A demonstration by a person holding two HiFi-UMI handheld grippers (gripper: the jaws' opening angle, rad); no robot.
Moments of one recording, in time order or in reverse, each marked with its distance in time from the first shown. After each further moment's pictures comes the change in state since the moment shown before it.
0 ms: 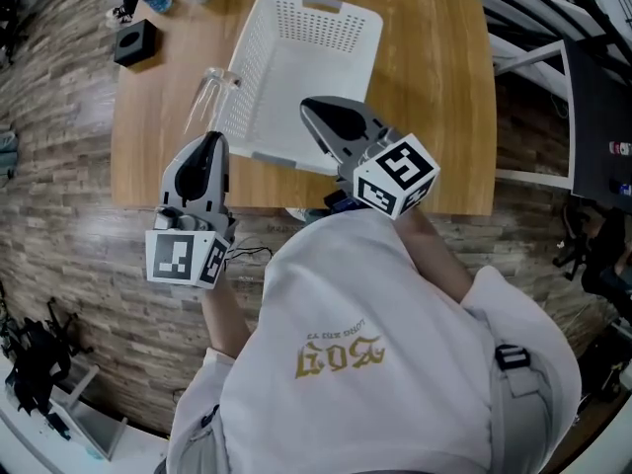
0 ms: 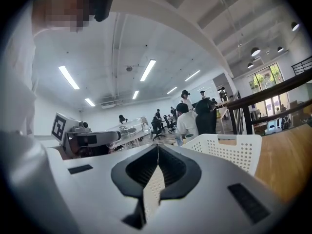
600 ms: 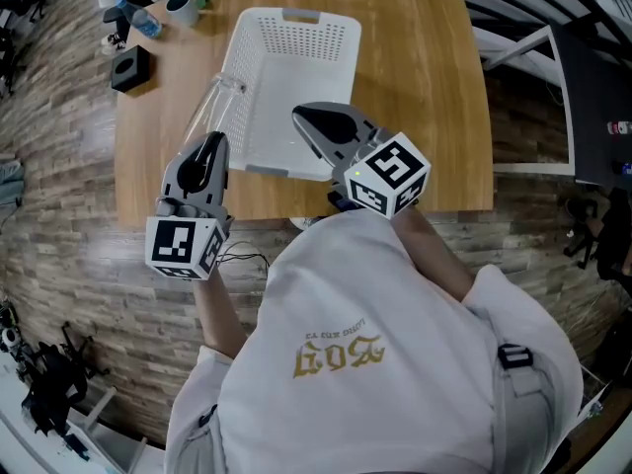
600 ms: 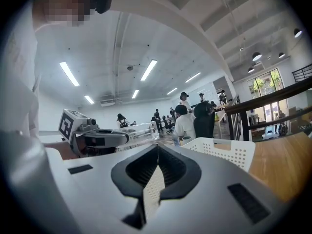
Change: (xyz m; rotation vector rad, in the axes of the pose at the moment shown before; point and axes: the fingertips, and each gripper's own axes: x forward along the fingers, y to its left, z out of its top) left arm 0.026 -0.007 -0.009 0.103 0.106 -0.097; right arm -0.009 -0.003 0.005 -0.036 0.005 -0.020
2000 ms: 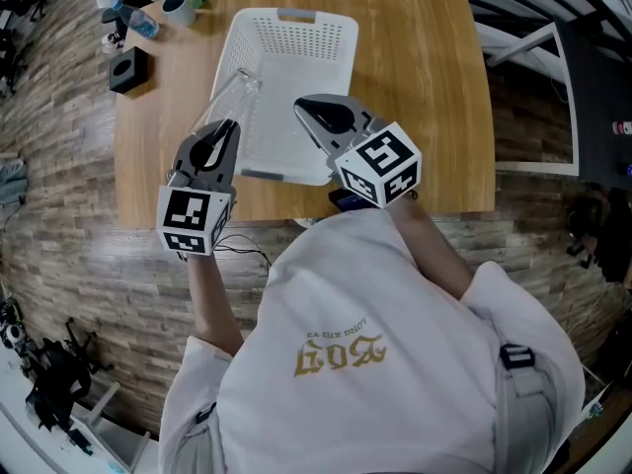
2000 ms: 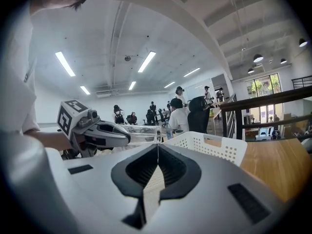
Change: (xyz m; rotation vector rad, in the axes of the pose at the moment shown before) left arm 0.048 -0.007 -0.029 0.140 0.171 -0.070; right arm 0.006 -0.034 -0.016 -0.043 0.086 -0.054
